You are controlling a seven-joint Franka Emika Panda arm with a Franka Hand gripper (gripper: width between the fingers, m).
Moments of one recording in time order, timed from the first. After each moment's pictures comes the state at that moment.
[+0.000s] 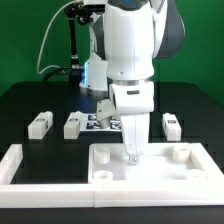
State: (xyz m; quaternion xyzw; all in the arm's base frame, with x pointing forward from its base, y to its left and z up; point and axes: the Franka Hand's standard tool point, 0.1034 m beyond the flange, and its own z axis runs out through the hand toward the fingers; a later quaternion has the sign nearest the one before) arm 0.516 0.019 0.009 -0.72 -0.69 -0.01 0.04
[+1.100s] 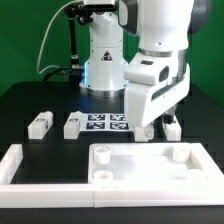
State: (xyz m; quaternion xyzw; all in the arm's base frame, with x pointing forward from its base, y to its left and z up) arm 0.521 0.071 0.059 -0.91 -0.41 0.01 0.03
